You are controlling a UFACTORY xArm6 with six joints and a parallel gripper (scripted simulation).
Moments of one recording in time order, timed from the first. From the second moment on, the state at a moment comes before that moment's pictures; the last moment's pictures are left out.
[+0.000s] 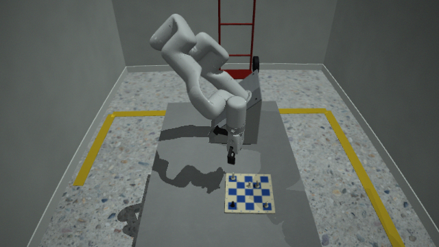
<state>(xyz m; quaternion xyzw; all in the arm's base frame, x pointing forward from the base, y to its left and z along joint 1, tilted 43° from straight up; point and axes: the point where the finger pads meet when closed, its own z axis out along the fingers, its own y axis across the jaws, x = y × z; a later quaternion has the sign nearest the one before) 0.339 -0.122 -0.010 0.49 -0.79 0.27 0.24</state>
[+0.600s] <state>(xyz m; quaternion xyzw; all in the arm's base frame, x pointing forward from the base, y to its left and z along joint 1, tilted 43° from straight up) 0.338 -0.133 -0.020 0.28 -0.89 0.31 0.18</state>
